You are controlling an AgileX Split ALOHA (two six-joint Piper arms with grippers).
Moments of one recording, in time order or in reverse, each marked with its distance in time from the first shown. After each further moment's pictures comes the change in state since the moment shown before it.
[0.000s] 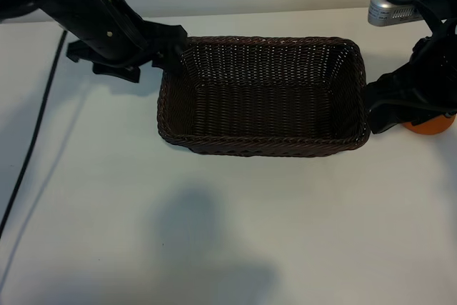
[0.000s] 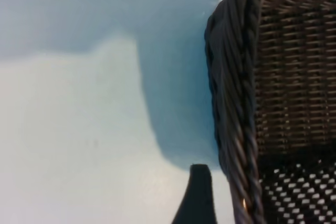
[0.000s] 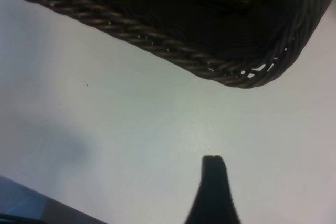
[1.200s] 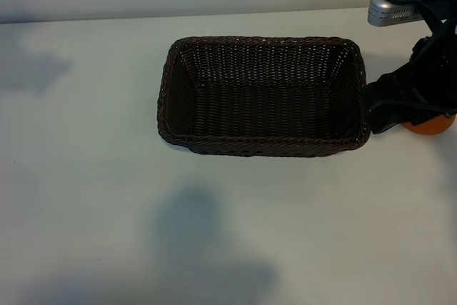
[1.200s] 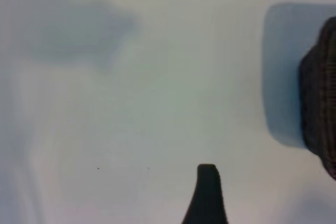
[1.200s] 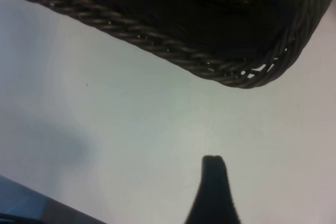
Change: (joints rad) left arm 0.337 -0.531 -0.008 0.104 0.253 0.108; right arm 0.000 0.000 0.000 0.000 0.000 -0.002
